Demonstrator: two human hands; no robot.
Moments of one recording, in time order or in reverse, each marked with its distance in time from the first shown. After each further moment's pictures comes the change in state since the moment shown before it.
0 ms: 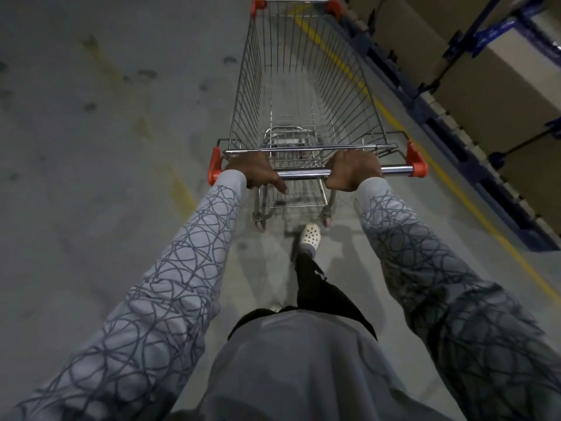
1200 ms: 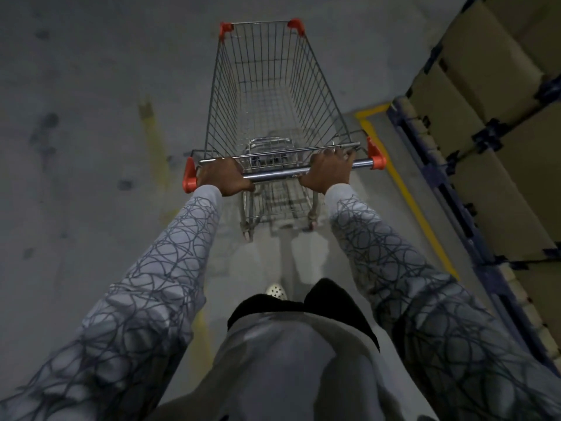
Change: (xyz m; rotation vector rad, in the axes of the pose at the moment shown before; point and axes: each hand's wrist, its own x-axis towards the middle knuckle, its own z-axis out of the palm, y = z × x) left_hand 0.514 -0.192 -0.572 0.131 0.412 -0.279; right_hand 0.764 -0.127 -0.372 -0.023 0.156 -0.008
